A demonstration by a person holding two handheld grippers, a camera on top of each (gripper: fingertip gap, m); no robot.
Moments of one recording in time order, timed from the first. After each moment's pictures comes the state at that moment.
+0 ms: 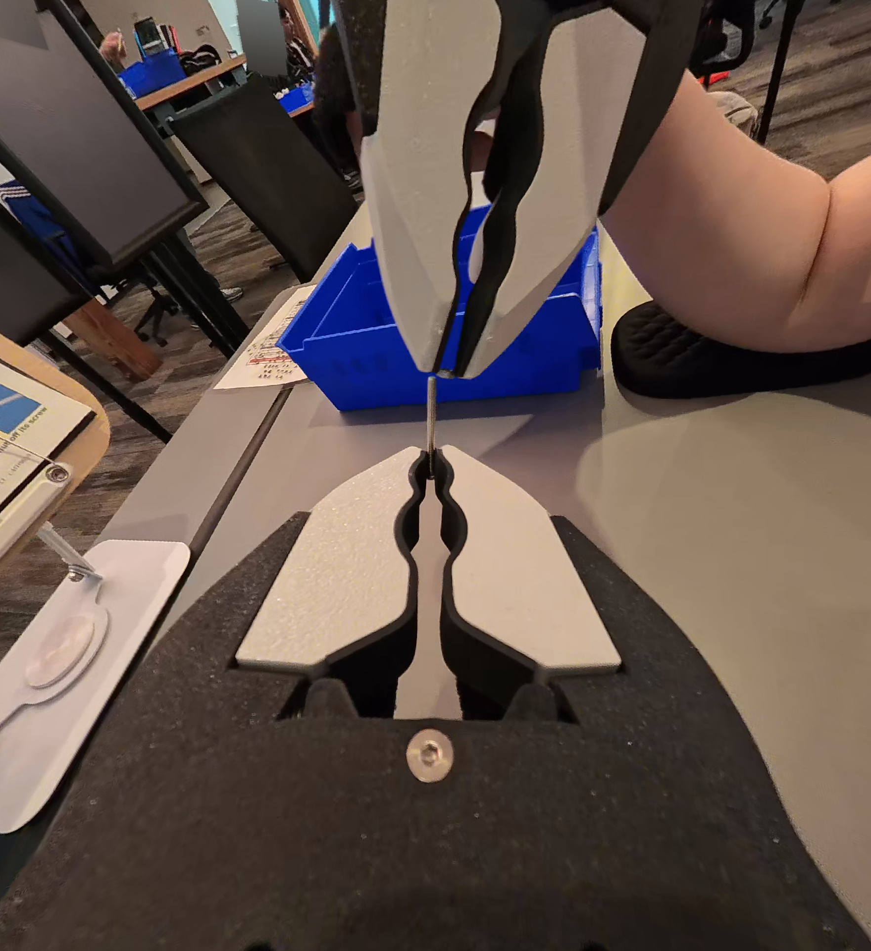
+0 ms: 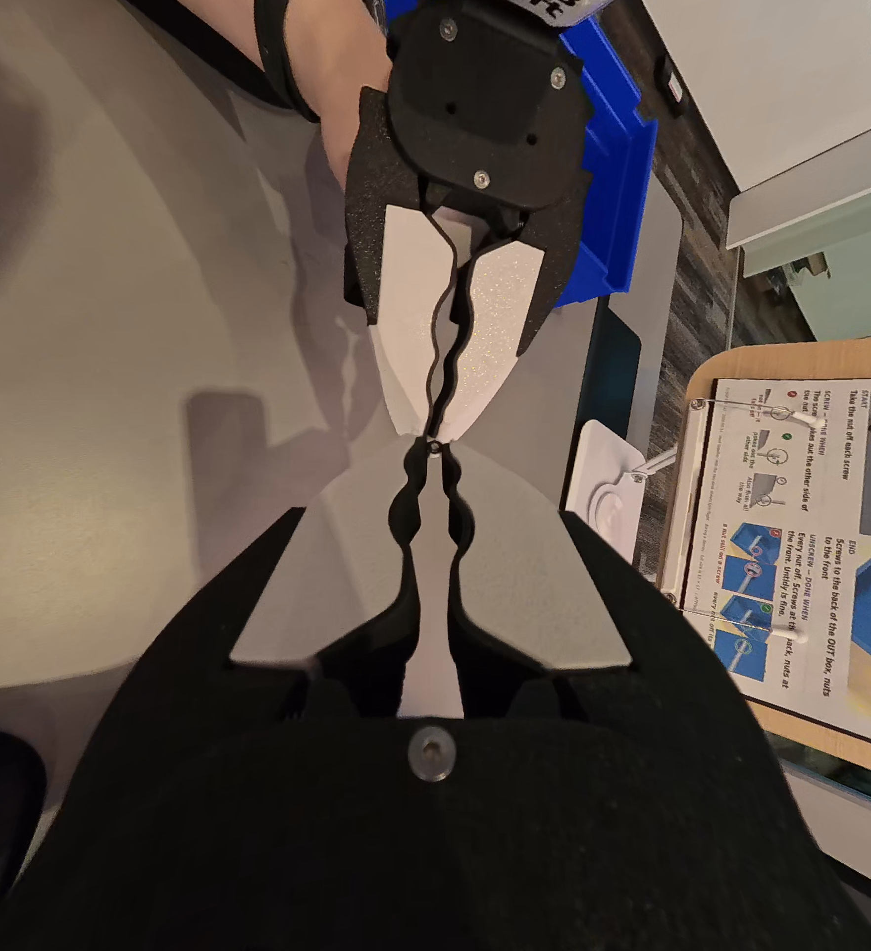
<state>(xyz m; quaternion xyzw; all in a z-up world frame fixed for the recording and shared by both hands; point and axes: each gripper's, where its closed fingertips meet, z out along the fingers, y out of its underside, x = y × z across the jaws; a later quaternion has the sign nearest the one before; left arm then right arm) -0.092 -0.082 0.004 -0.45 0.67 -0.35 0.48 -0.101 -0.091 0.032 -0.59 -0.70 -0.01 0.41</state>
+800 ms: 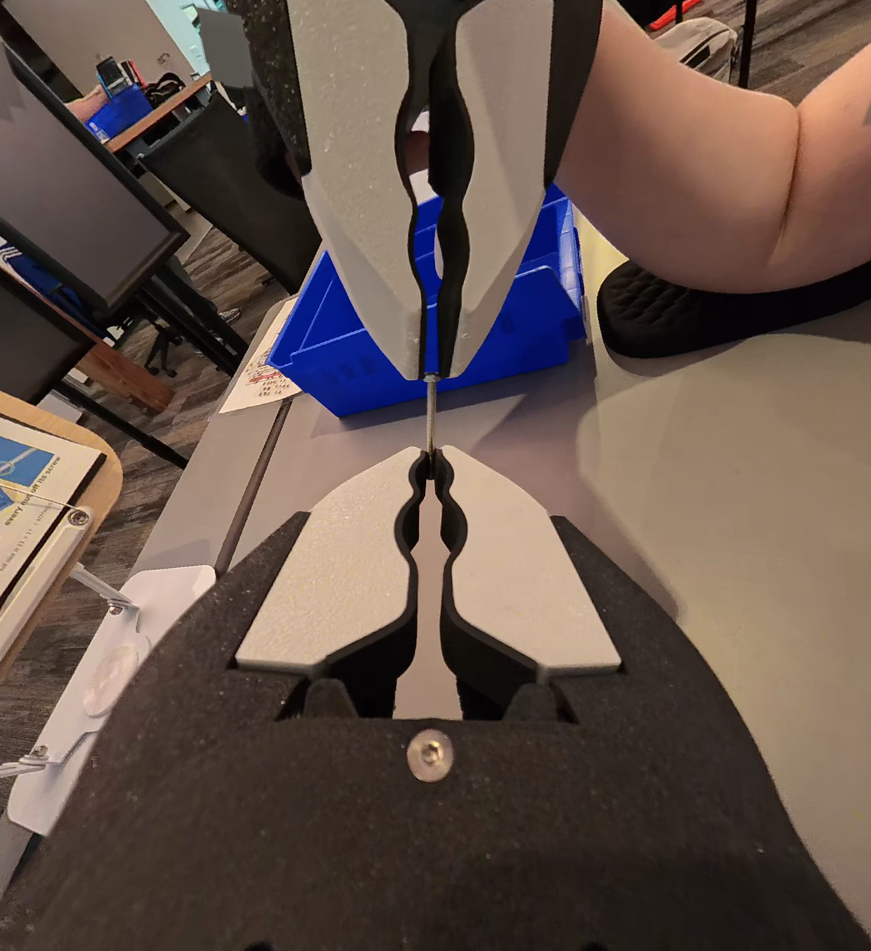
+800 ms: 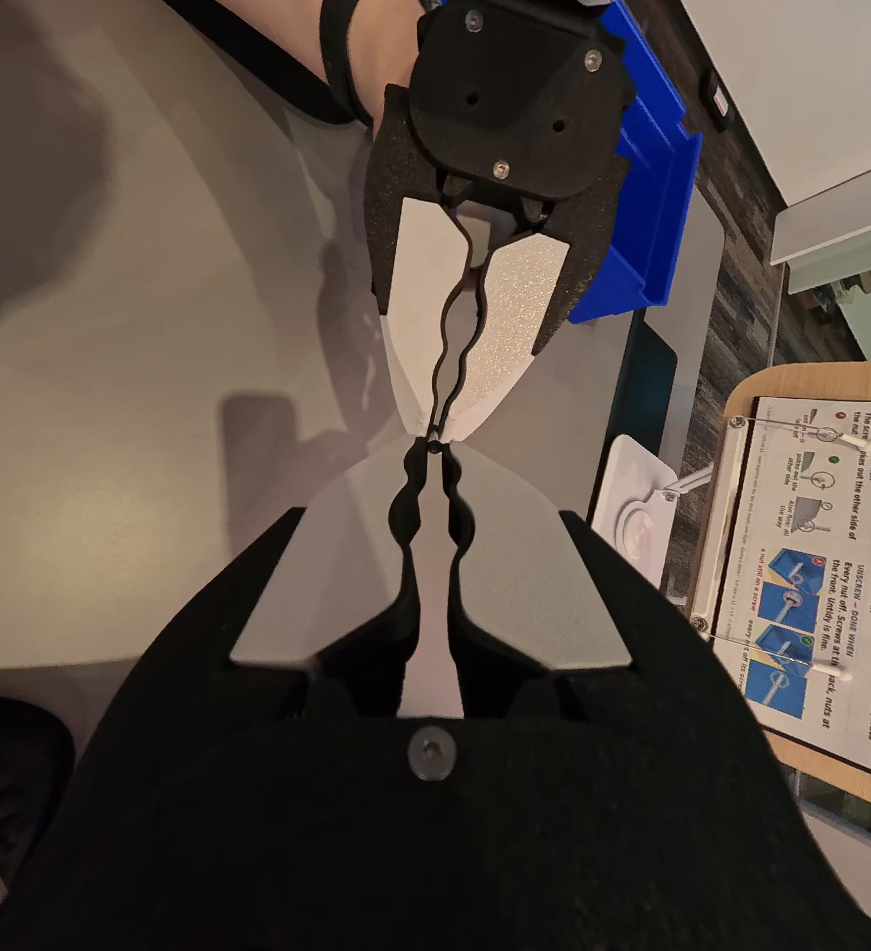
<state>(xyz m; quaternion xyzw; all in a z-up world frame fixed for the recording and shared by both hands) -0.096 -0.092 0.001 -0.40 0.71 -0.32 0.49 -0.103 -0.101 0.026 -0.58 -0.71 0.02 0.39</state>
